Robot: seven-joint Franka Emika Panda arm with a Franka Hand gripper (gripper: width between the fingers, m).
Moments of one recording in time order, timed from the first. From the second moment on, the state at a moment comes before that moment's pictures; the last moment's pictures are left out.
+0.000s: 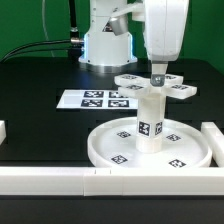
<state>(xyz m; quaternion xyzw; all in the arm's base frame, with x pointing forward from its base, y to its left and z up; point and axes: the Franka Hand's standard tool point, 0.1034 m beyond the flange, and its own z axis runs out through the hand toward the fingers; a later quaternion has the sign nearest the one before) 0.563 0.043 0.121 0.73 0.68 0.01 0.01</state>
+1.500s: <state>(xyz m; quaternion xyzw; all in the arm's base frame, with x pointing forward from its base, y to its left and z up) 0.556 0.037 0.100 0.88 0.47 0.00 0.00</state>
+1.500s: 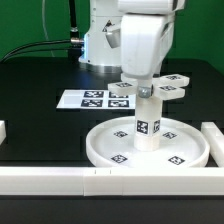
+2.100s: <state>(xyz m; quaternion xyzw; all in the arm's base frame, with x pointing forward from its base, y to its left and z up) 0.555 0.042 0.100 0.99 0.15 0.02 0.00</state>
